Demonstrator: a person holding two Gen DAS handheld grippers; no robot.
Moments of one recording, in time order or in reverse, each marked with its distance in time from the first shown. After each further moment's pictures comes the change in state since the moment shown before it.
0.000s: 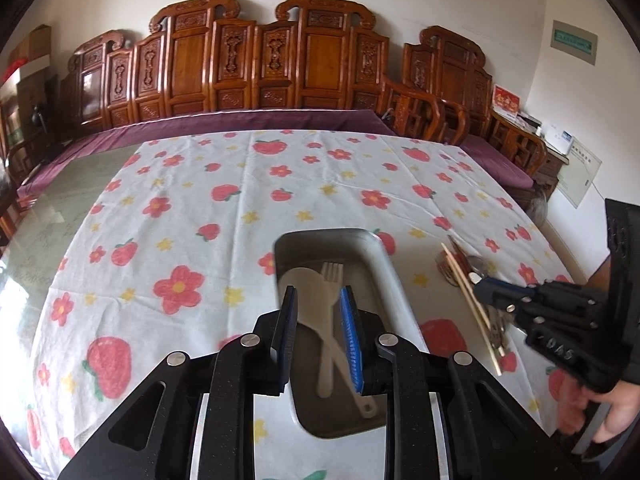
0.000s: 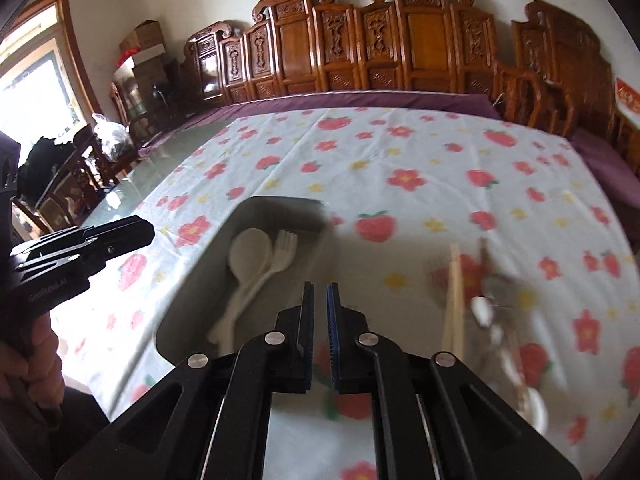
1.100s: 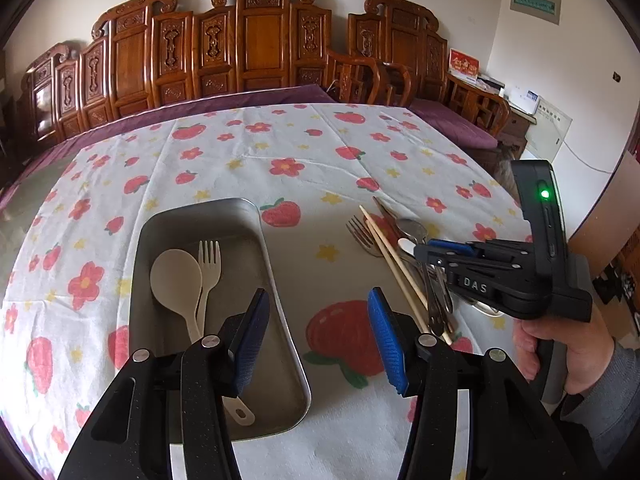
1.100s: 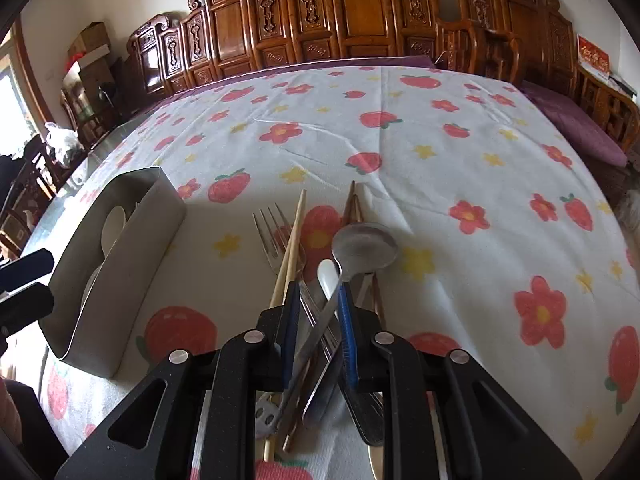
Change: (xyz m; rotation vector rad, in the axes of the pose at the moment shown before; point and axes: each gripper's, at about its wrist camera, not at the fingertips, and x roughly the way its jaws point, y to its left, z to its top) left arm 0.042 -0.099 -0.021 0.102 0.066 -0.089; right arm 0.067 -0.114 -0.032 0.099 0.089 -0.084
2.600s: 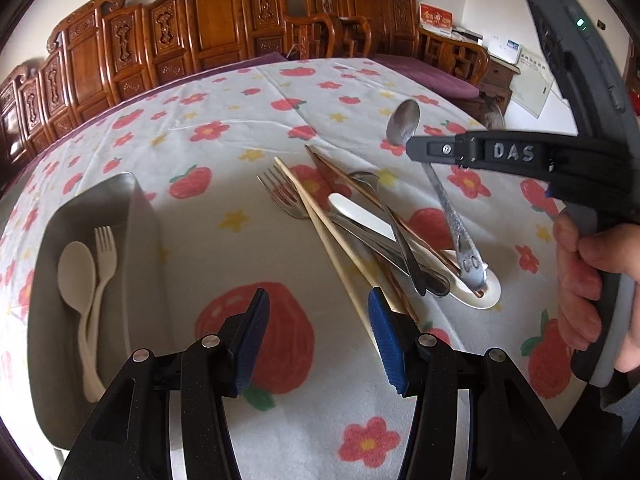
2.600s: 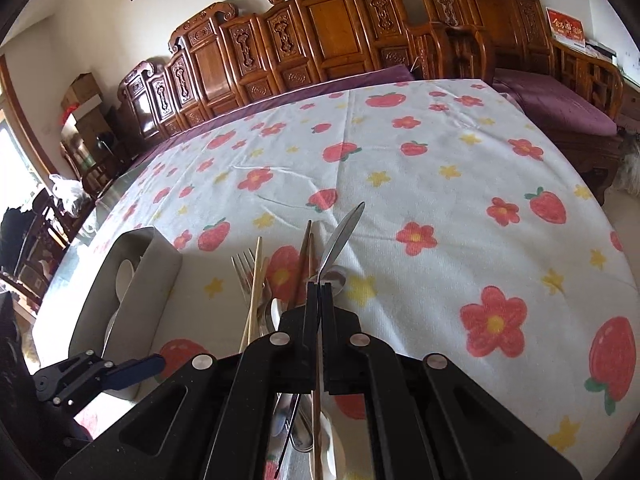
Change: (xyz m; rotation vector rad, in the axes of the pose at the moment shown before) left arm 0.073 -0.076 -0.019 0.114 0.113 -0.018; right arm -0.039 -0.053 0.011 0.141 -0.095 0.064
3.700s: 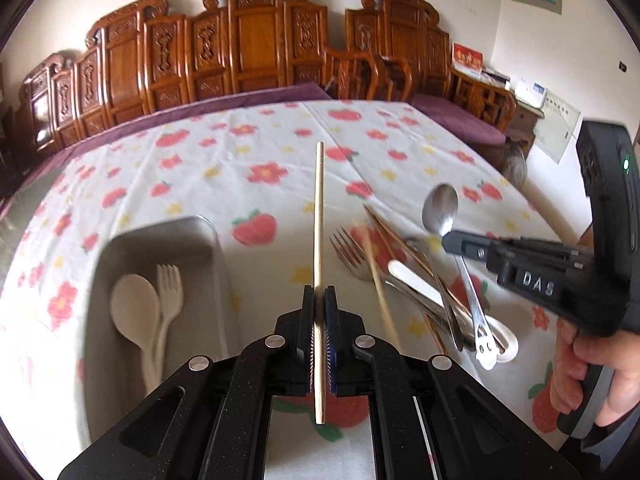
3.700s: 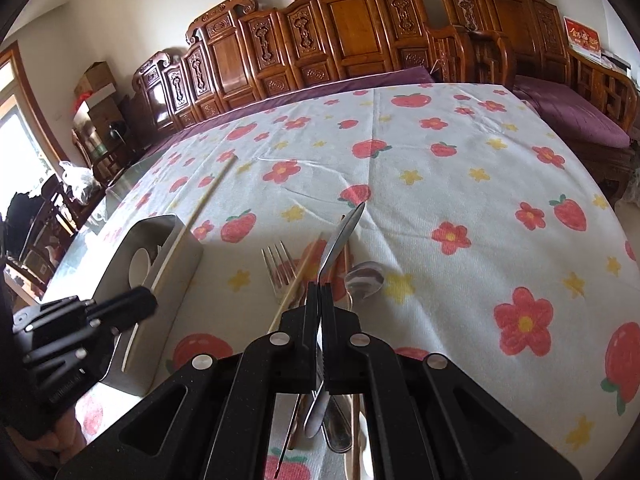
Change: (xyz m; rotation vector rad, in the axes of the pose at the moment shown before) left arm -0.034 0.052 0.029 -0.099 -0.120 0.059; right arm 0.006 0.031 -0.005 -0.055 0.011 0.037
